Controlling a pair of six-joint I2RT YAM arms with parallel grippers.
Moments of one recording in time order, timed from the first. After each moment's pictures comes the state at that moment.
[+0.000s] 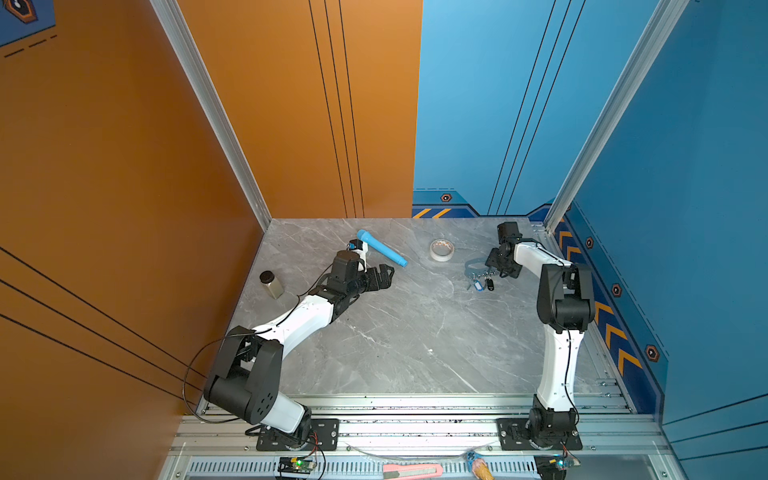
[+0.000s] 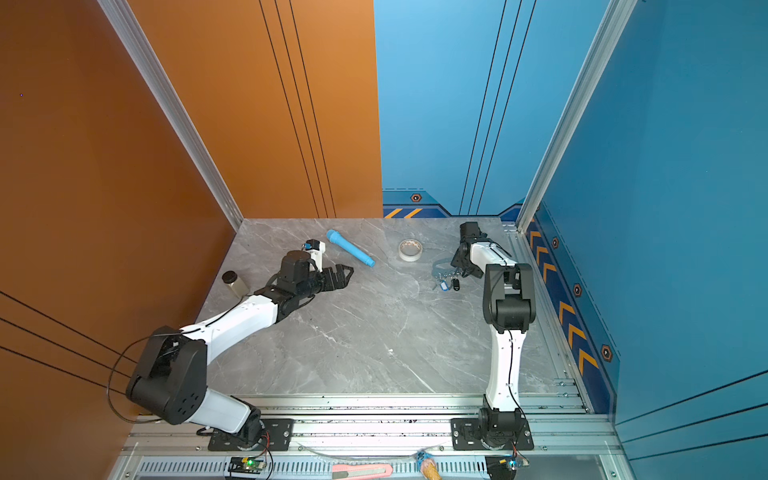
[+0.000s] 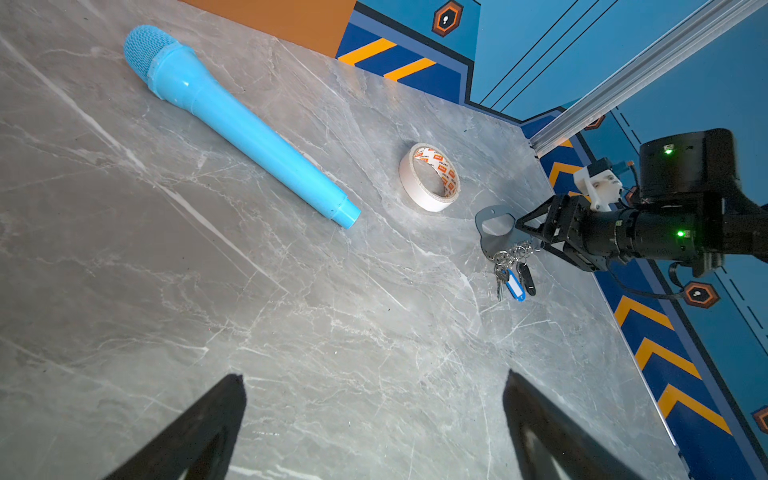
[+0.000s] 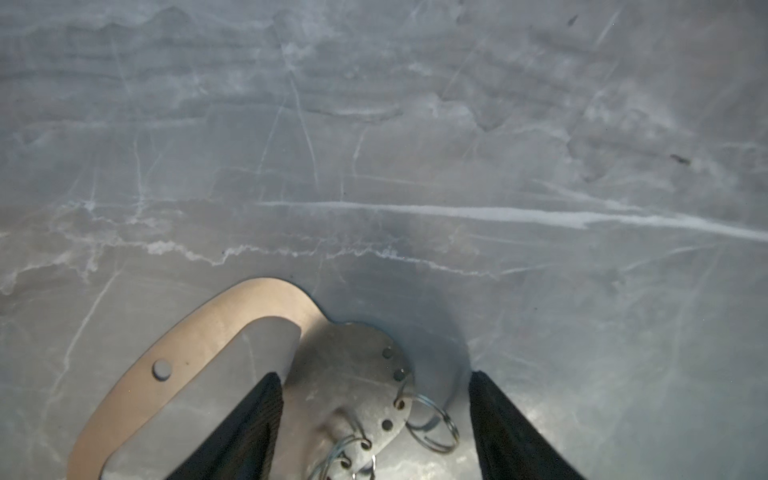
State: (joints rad) left arm -0.39 1.50 0.91 0.07 0.18 -0.51; right arm 0.02 2.23 1.69 -0.60 0.20 0.51
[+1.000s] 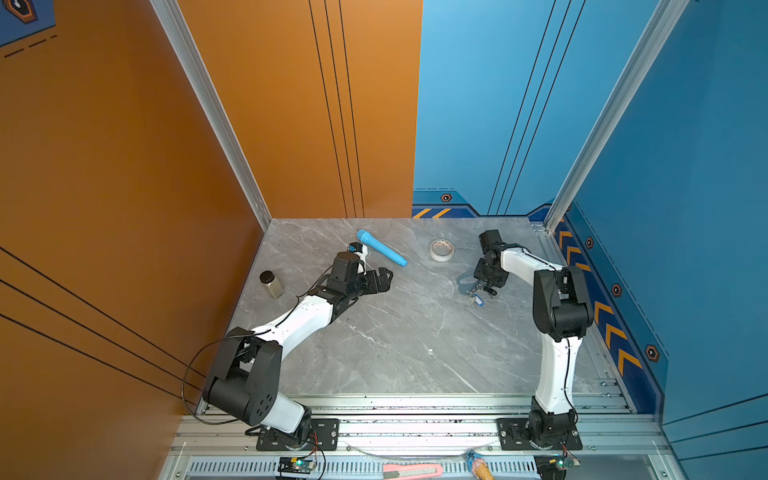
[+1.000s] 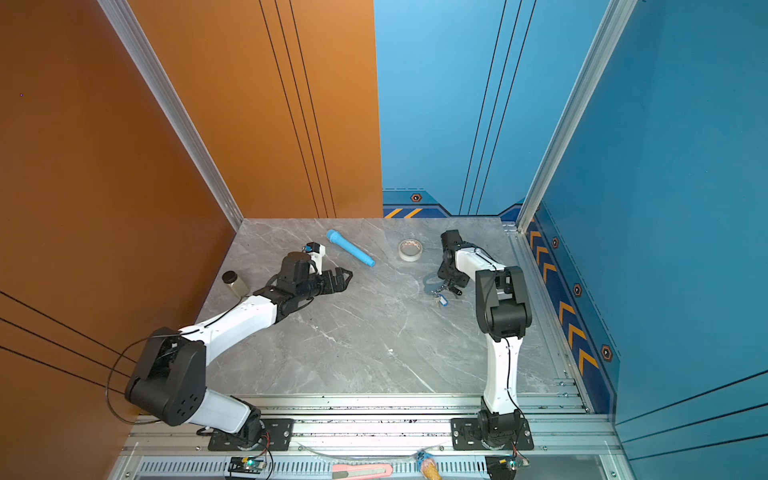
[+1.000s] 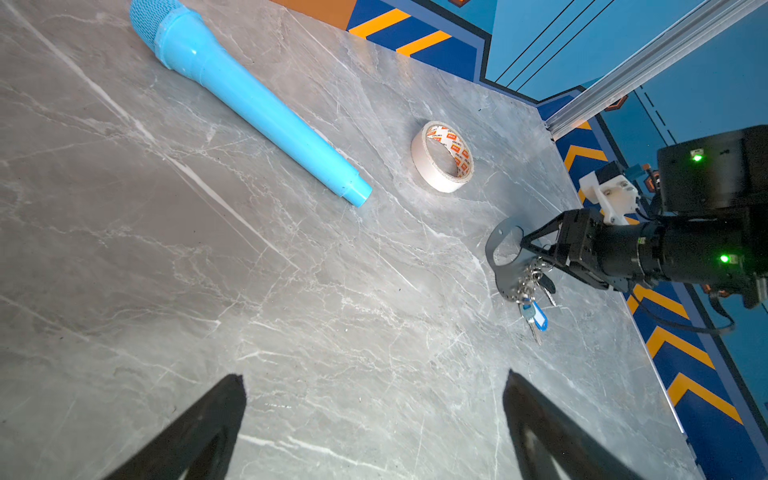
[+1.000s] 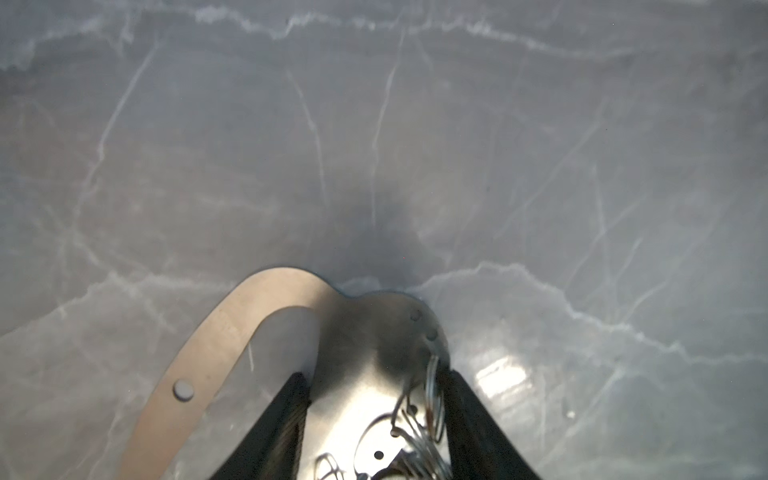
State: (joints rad) left arm -0.38 1.49 0.90 0.01 0.18 -0.50; right arm 0.16 2.09 1.49 -0.64 0.18 0.62
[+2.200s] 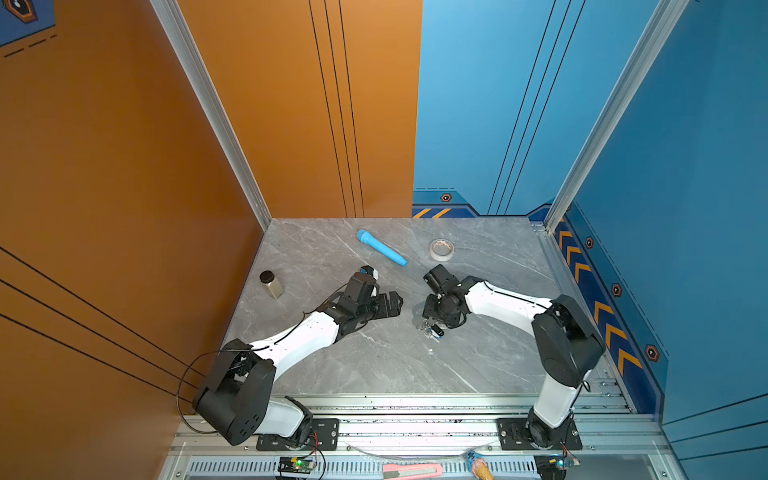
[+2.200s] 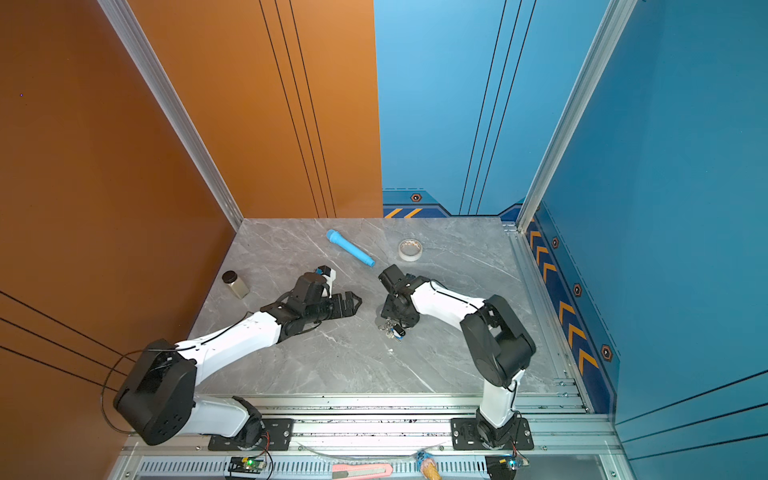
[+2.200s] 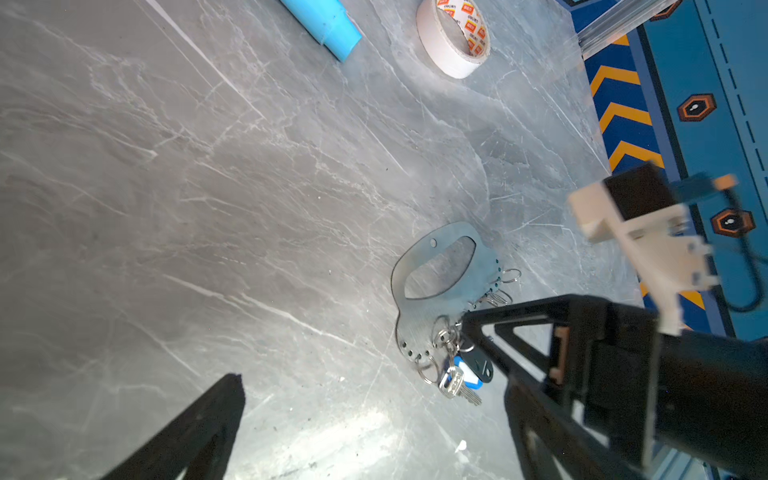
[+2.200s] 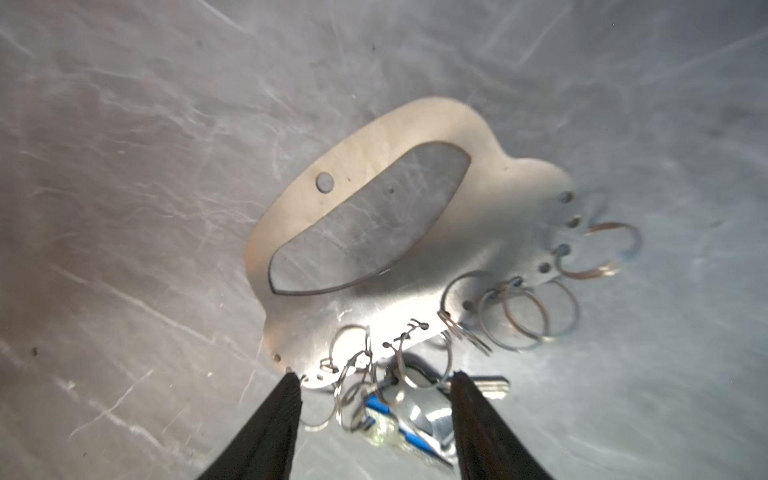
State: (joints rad) left arm -0.58 1.41 0.79 -0.11 0.10 -0.67; right arm 0.62 1.74 1.20 -0.65 -0.01 0.89
